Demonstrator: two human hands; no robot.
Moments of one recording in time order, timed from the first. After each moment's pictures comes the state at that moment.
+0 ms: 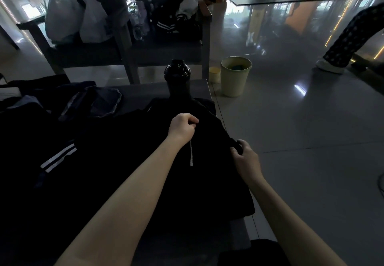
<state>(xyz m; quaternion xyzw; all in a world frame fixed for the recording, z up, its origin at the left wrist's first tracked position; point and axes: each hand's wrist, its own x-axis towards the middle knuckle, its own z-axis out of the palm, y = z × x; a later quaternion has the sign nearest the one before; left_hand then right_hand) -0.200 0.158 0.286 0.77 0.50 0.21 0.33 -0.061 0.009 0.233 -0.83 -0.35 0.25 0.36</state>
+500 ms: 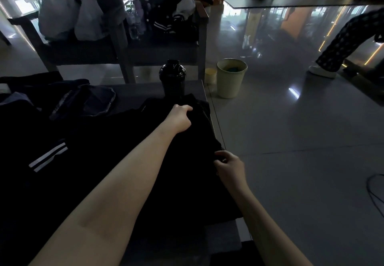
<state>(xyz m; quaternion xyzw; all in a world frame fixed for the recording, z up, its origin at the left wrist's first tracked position) -0.182 0.183 0.308 0.83 0.49 0.07 0.28 -0.095 -0.002 0.243 -0.78 -0.32 0.30 0.44</state>
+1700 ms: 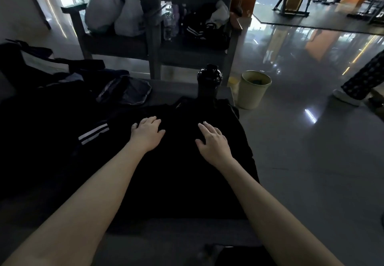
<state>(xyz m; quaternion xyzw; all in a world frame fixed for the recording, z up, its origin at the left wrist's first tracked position) -0.365 0.171 0.289 0.80 0.59 -0.01 0.13 -0.174 0.075 0.286 -0.74 -0.63 0.14 0.18</state>
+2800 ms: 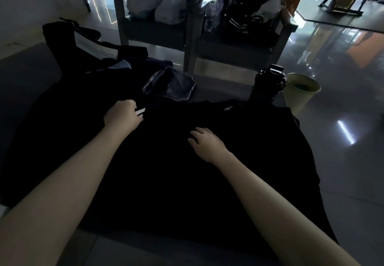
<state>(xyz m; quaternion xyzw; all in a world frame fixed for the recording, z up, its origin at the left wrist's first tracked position) -0.531 0.244 0.297 0.67 0.73 0.11 0.10 -0.294 0.194 0.240 -0.64 -0.75 0.18 0.03</state>
